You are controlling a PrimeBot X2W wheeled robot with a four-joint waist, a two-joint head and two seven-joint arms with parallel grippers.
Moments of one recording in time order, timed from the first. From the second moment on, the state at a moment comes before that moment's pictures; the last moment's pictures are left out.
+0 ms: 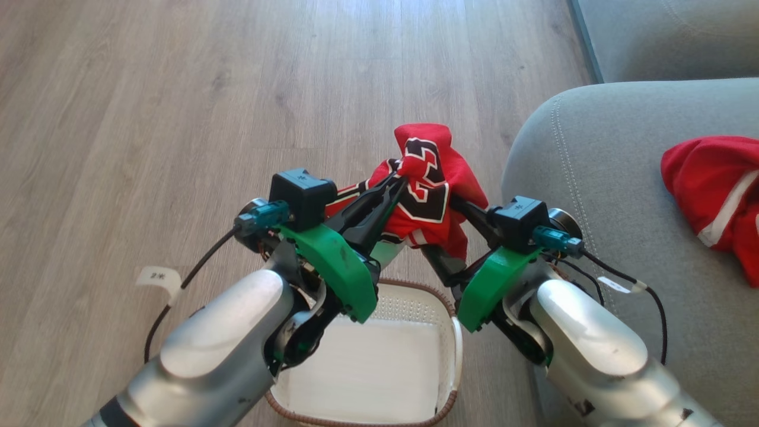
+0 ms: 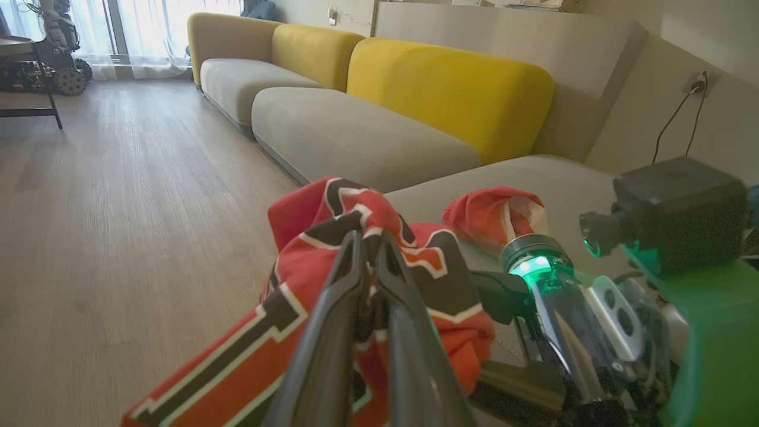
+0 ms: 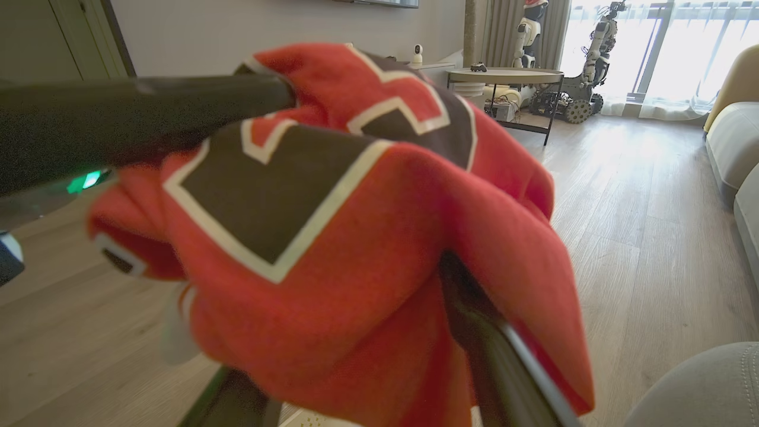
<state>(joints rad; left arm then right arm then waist) -0.61 0.29 -0.92 0.17 -0.79 0.08 -0.05 -0.50 -0.16 0.65 0.46 0.45 0.12 -0.17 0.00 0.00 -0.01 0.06</state>
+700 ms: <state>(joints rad) -0.61 0.28 -0.93 0.19 -0.80 0.07 -0.05 -0.55 -0.15 0.67 0.55 0.53 0.12 -0.24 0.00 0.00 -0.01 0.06</state>
